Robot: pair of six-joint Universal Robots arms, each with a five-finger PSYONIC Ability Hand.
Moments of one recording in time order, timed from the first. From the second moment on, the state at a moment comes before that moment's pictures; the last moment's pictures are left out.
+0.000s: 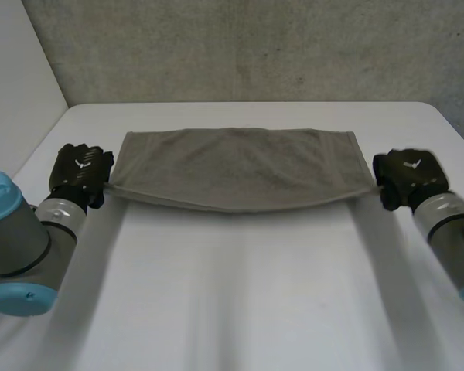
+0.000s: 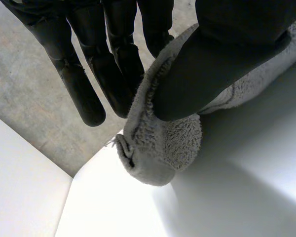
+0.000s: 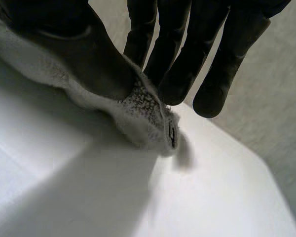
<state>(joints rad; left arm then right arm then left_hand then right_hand) 4.50 -1.97 -1.79 3.69 -1.51 3.60 1.74 -1.25 1.72 -0.27 1.44 2.80 1.20 1.22 1.22 1.22 1.03 1.33 1.33 1.33 1.34 1.16</state>
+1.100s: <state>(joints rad) 4.50 -2.32 -1.32 3.50 -1.40 3.73 1.78 -0.89 1.13 0.01 1.55 2.55 0.29 0.29 0.29 0.30 0.13 0.35 0.34 0.37 0.37 0.16</state>
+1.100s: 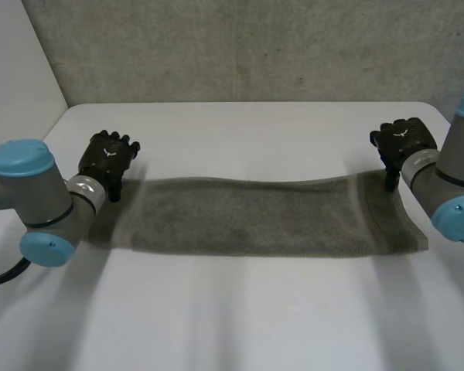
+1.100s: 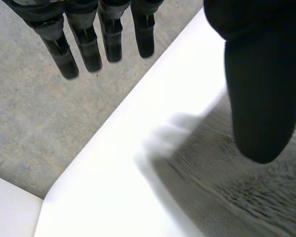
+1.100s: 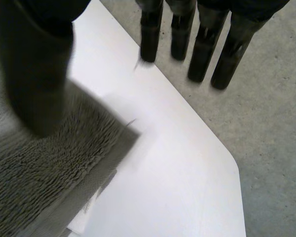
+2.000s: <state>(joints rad) 4.51 -1.92 -1.80 3.59 -1.40 3.32 1.71 -1.06 1.69 -0.18 1.52 2.53 0.17 0.17 0.17 0.17 0.03 1.04 1.05 1.04 1.04 0.87</state>
